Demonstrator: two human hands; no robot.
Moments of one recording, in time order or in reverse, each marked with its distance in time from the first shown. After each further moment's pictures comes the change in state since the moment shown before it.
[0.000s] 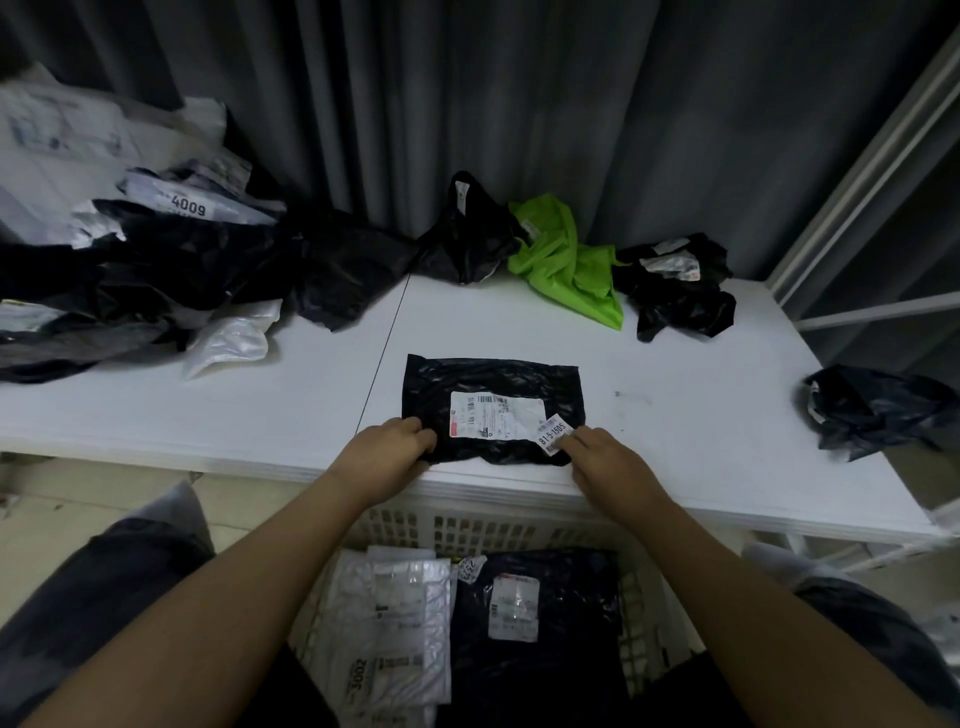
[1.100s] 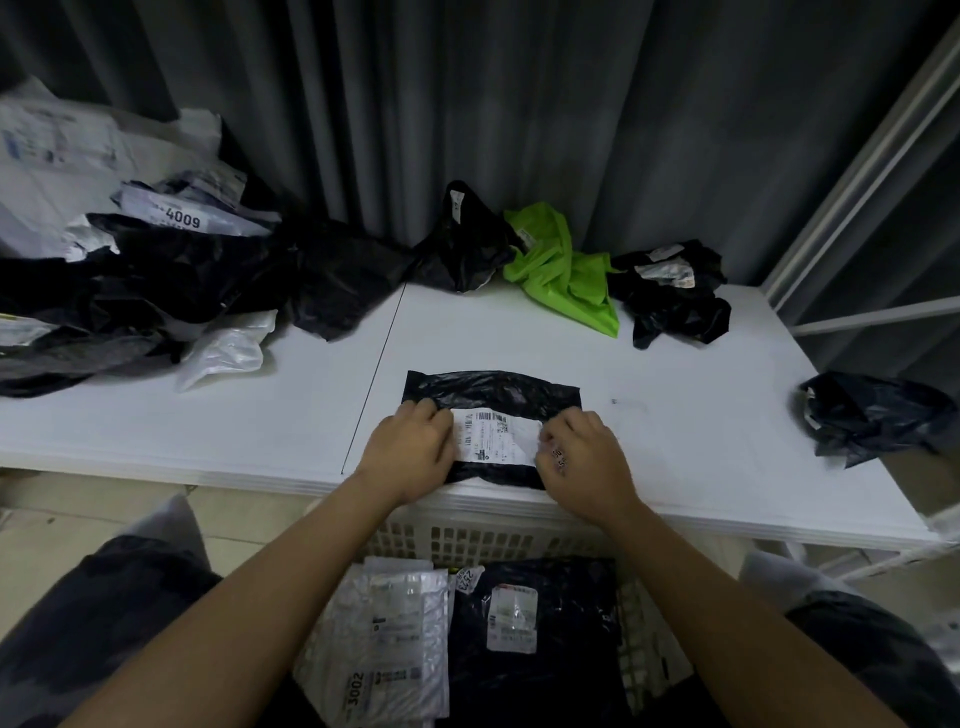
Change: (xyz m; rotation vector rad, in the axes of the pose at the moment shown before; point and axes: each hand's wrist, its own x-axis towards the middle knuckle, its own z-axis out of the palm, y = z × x) left_hand 0.020 0.022 -0.002 -0.095 0.257 -0.096; right_hand 0.021 -0.023 -0.002 0.248 0.238 0.186
